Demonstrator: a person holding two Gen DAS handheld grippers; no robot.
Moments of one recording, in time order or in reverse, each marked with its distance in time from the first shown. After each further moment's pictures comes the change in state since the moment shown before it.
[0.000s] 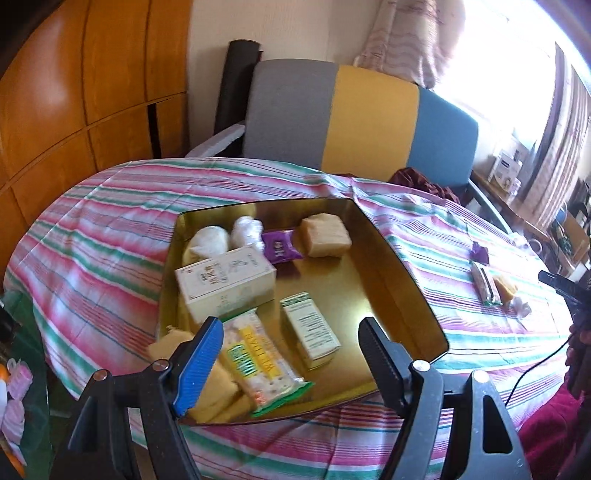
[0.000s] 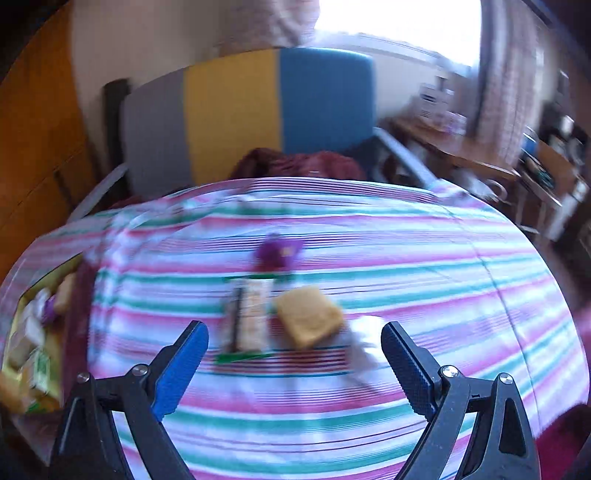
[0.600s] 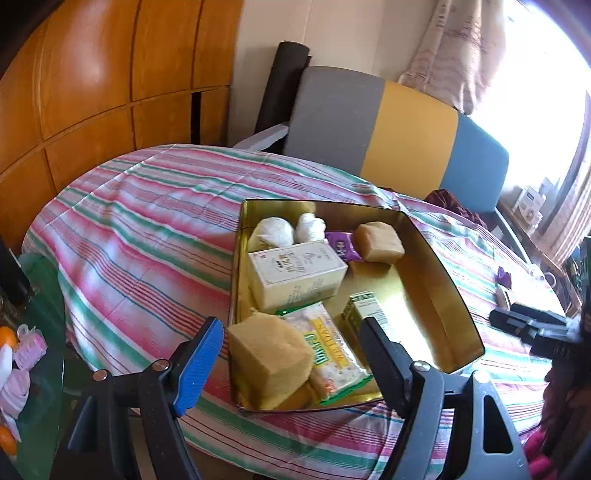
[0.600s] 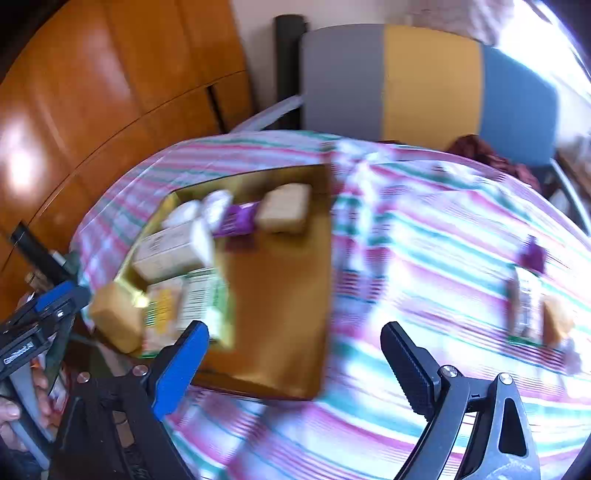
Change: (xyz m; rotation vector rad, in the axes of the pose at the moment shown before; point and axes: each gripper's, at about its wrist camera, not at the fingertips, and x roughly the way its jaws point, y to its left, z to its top) left arm -0.013 0.067 -0.019 -0.134 -0.032 0.060; right arm -0.033 0.245 -0.065 -0.388 0.156 0.445
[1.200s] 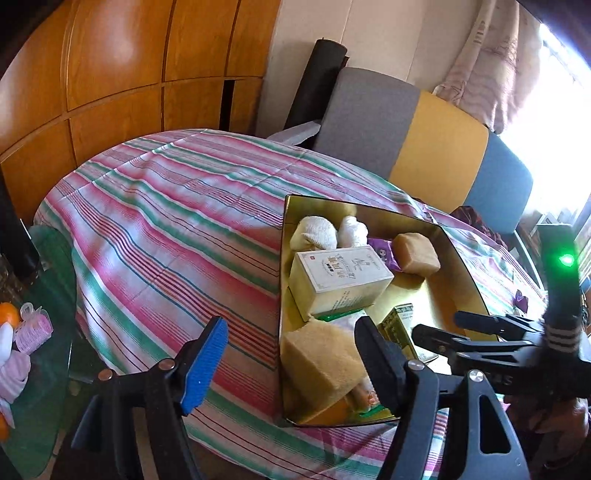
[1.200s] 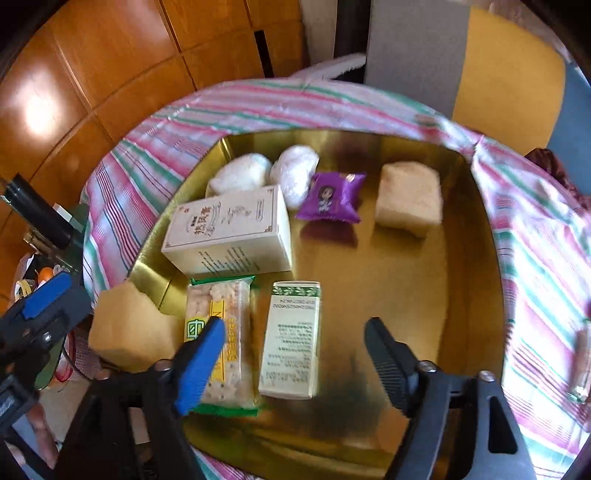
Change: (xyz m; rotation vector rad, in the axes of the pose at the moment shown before) left arm 0.013 0.043 0.001 -0.114 0.009 0.050; right arm 0.091 0.117 0.018 -0.178 0.152 0.101
